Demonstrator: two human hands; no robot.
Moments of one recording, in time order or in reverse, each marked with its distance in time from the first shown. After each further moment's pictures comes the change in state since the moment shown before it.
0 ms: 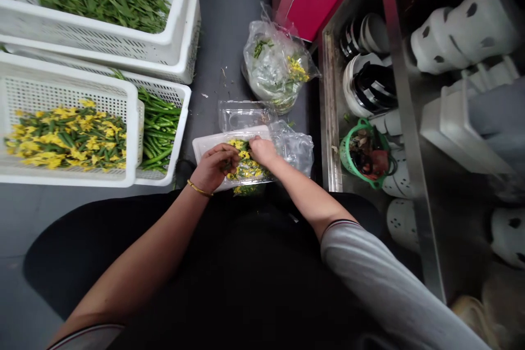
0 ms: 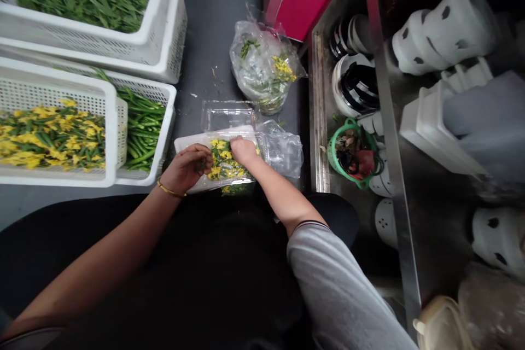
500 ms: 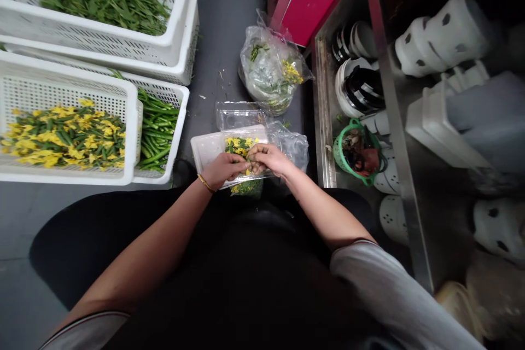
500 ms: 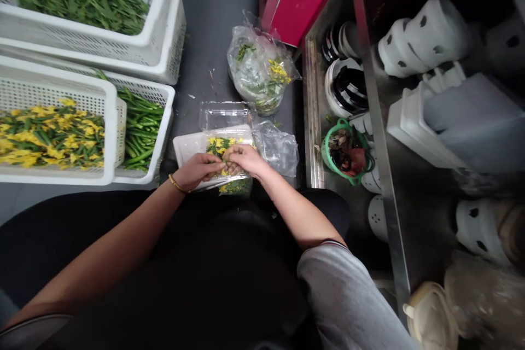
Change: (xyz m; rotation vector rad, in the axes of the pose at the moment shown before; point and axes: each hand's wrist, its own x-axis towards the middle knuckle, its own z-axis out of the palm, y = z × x) left_hand 0.001 -0.018 0.008 0.462 -0.110 -0.146; right_hand -0.072 0.007 -0.029 1.369 -0.073 -0.034
